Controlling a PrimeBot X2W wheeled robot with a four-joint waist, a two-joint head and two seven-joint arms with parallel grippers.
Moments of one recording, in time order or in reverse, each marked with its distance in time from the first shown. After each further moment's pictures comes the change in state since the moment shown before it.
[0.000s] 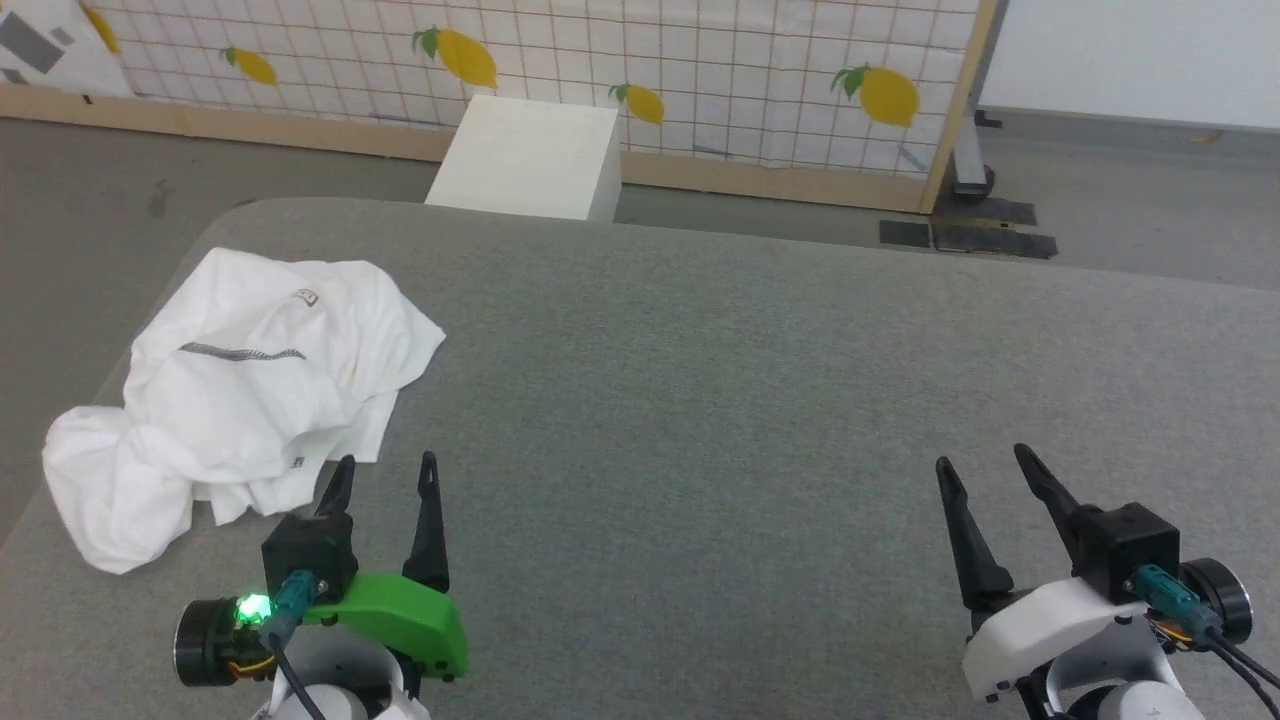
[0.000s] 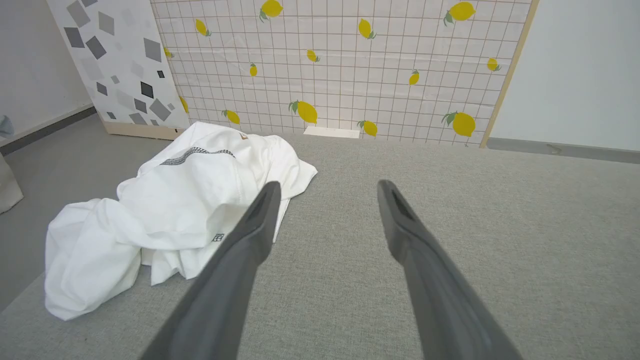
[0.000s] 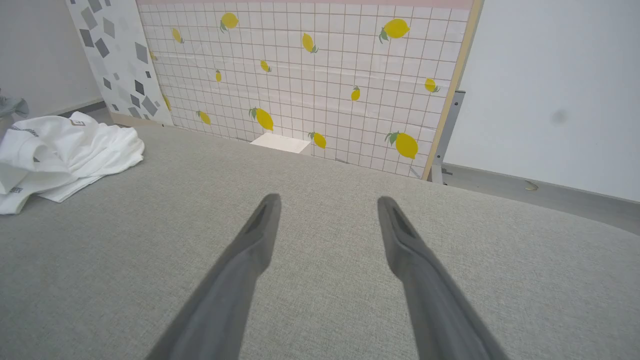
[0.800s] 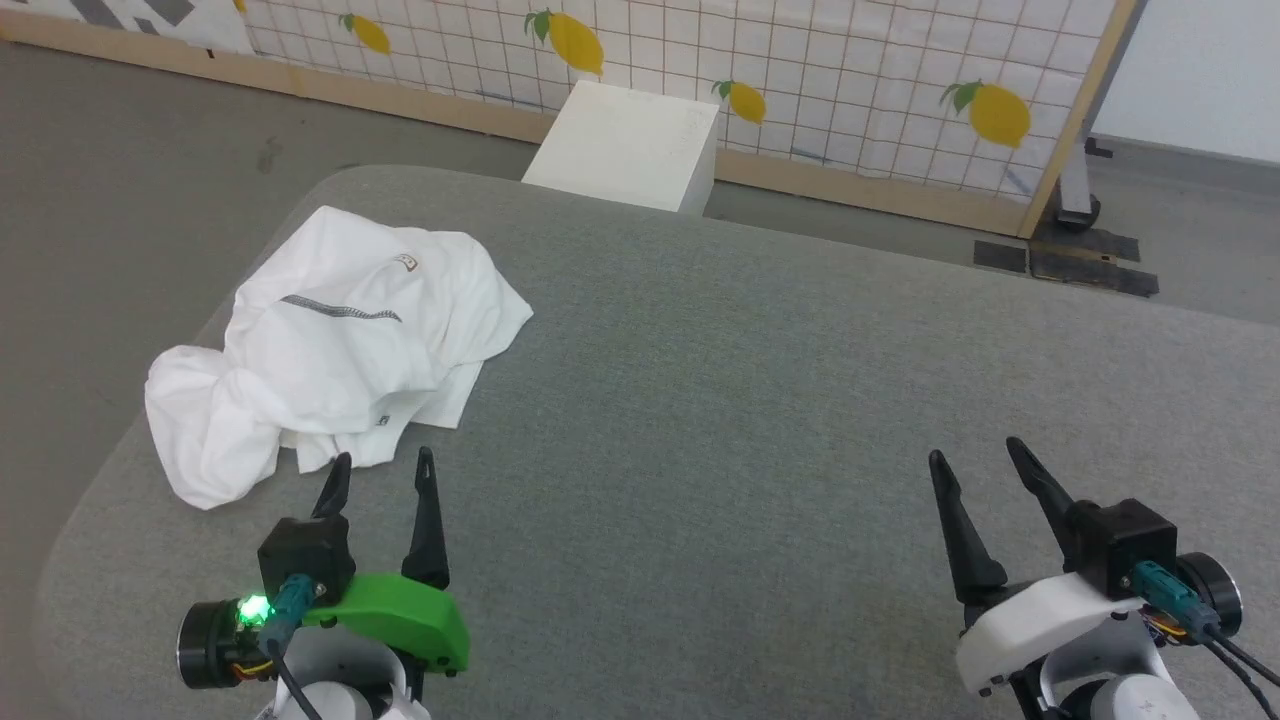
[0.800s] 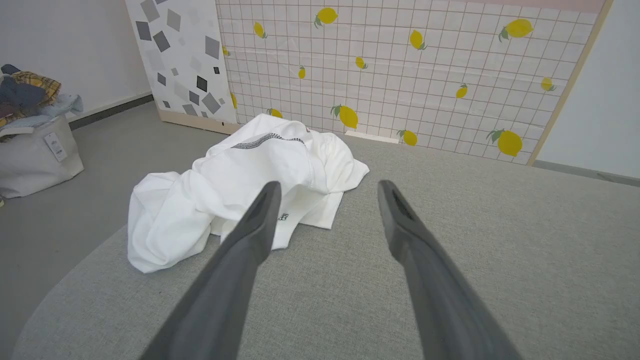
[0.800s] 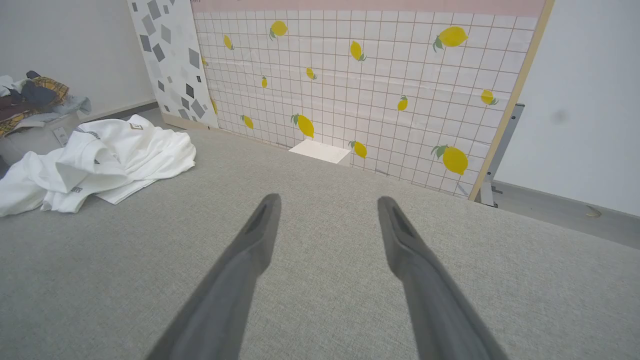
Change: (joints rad) left arm -0.011 0.006 -0.017 0.028 -0.035 0.032 -0.052; right arm -0.016 0.000 0.011 0.020 0.021 0.000 -0.023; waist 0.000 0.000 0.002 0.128
